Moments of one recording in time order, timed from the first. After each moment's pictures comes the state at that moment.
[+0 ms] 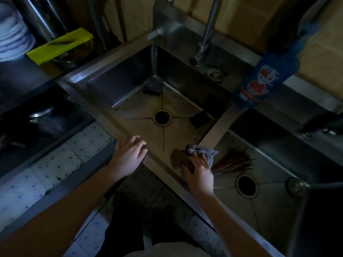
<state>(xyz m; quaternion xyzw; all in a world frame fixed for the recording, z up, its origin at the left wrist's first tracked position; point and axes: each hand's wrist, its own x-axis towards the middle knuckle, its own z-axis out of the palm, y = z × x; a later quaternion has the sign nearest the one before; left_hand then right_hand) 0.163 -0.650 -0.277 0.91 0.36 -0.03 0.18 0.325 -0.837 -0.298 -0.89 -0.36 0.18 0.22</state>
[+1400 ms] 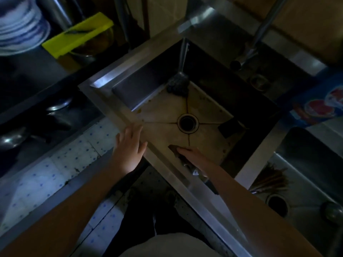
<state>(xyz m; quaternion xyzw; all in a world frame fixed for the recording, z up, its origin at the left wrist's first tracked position) 0.132 -0.521 -0.285 0.87 0.46 -0.03 0.19 0.331 -0.637 -0.313 -0.71 -0.15 0.62 0.28</state>
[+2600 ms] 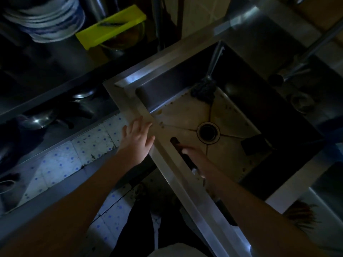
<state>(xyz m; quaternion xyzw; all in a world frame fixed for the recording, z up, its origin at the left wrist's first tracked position) 0.127 -0.472 -0.279 0.86 0.49 -0.01 0.13 0.315 -0.560 -0.332 -0.71 -0.17 0.63 0.27</state>
